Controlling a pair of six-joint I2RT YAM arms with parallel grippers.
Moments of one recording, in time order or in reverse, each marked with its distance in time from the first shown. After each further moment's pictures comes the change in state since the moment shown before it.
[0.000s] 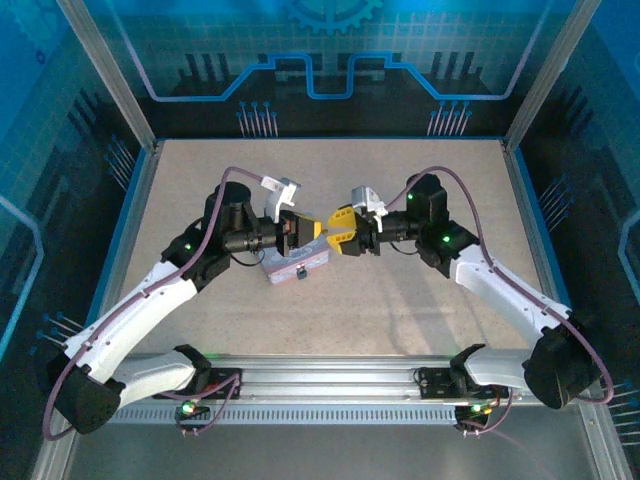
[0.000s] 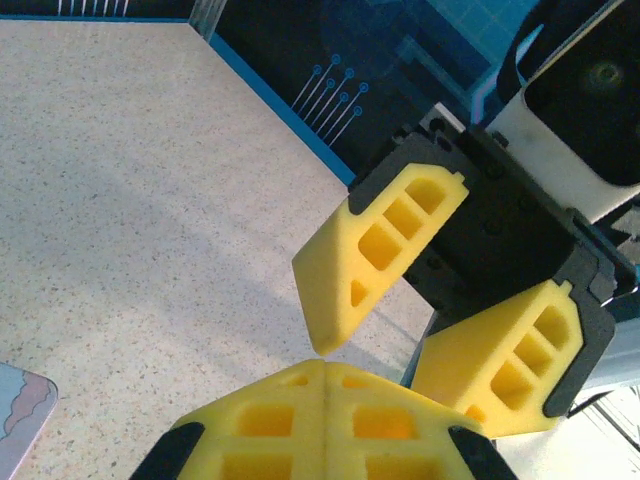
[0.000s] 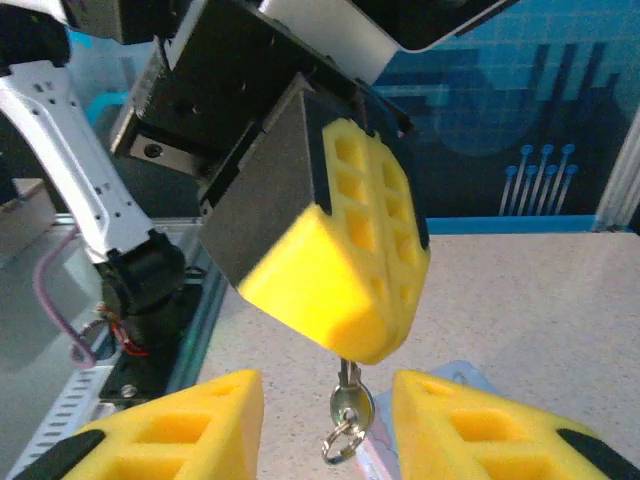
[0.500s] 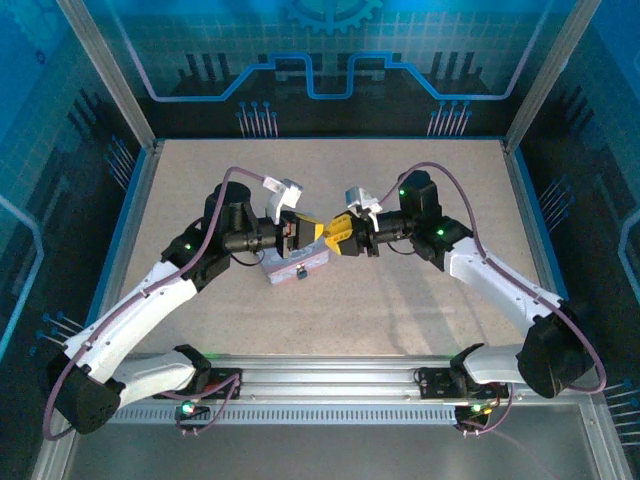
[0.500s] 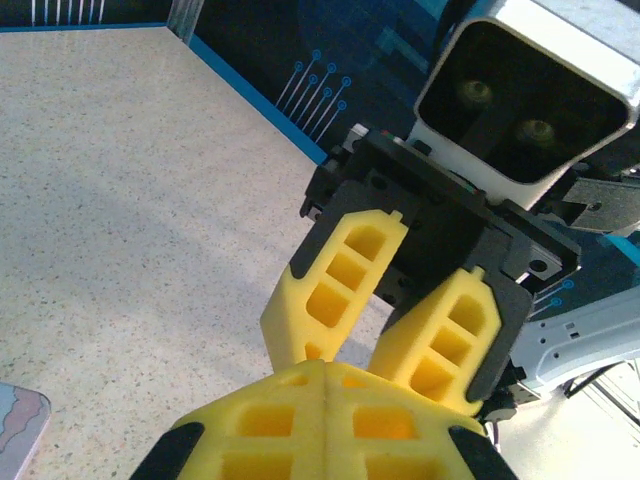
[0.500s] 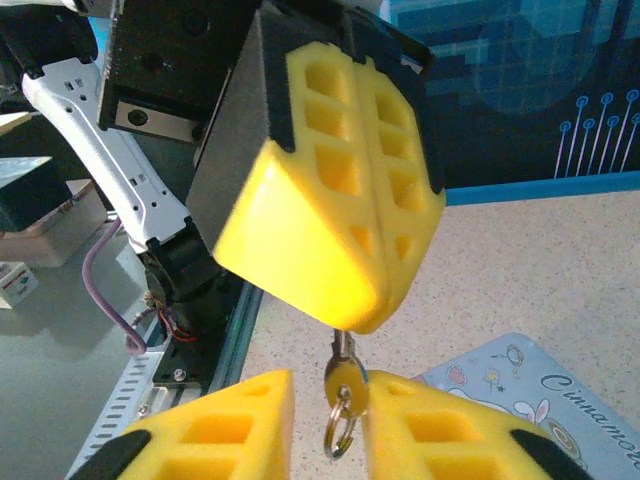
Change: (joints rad) left arm 0.000 0.000 0.000 0.009 0.030 0.035; right arm -0.001 0.054 0.029 -0.091 -0.055 0.006
